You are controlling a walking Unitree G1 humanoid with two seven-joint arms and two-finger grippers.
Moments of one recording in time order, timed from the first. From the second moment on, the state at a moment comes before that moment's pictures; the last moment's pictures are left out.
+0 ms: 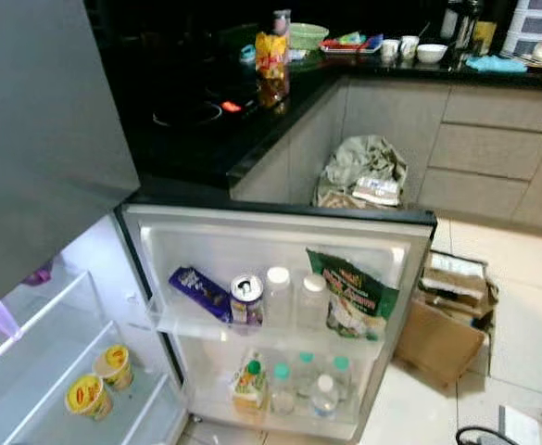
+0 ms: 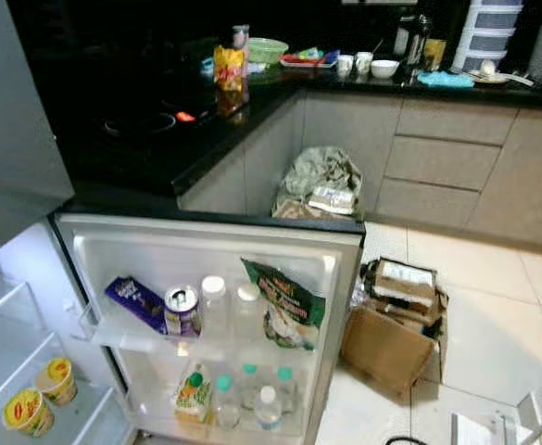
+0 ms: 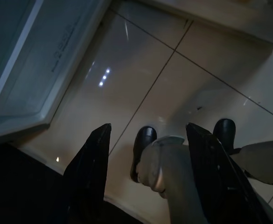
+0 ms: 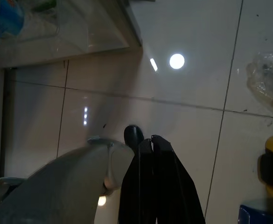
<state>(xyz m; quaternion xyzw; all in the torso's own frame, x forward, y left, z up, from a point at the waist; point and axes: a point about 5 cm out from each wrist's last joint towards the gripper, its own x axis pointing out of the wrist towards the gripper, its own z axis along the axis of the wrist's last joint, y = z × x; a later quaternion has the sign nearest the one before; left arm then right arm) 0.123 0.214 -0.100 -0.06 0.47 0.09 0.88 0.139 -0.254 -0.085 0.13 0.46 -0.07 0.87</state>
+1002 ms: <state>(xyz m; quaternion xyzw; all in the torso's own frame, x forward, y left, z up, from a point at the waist) 0.121 0.207 -0.102 -0.07 0.47 0.08 0.88 0.140 -0.256 -0.082 0.11 0.46 -0.01 0.88</state>
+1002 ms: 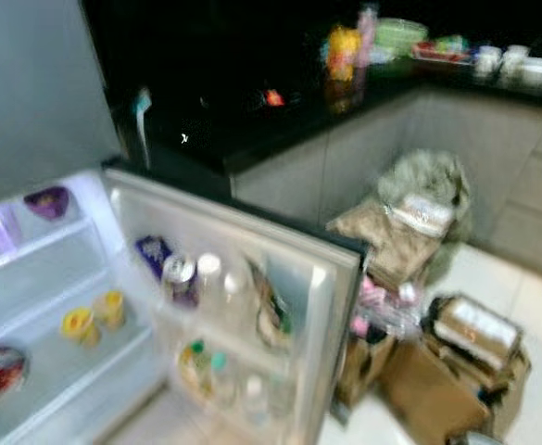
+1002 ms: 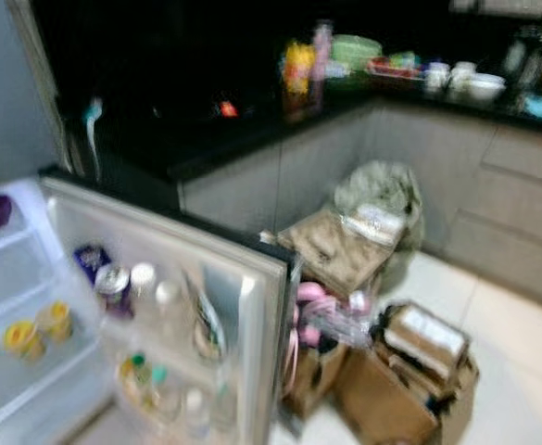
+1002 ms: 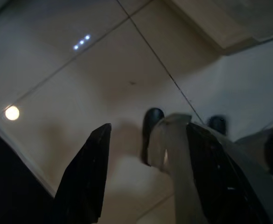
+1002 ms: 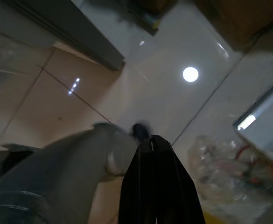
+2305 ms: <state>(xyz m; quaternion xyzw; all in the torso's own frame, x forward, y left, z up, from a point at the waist) 0.118 0.201 -0.104 -0.08 0.48 0.07 0.87 0.141 -0.282 -0.075 0.07 0.46 -0.08 0.88</state>
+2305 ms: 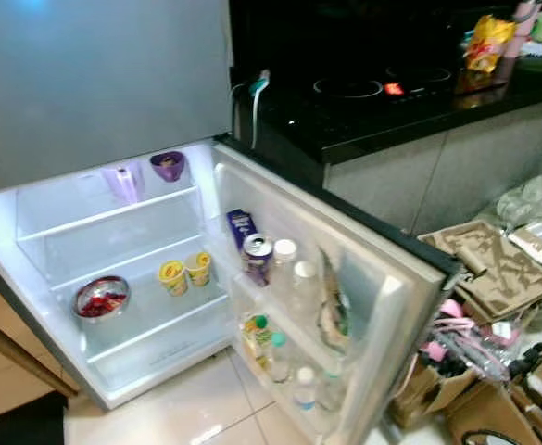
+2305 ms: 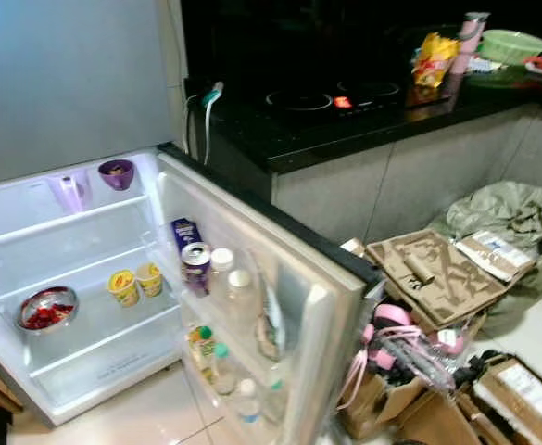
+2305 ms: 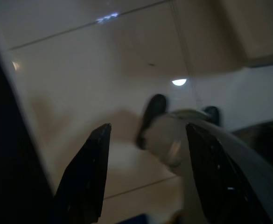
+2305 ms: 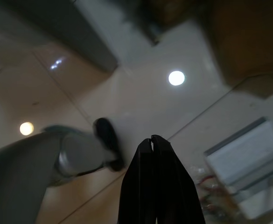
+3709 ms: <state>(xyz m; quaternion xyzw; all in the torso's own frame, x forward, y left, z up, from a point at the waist) 0.116 0.200 -0.105 -0.08 0.48 0.07 0.87 0.258 -0.253 -0.002 0.21 0.22 0.12 0.94</state>
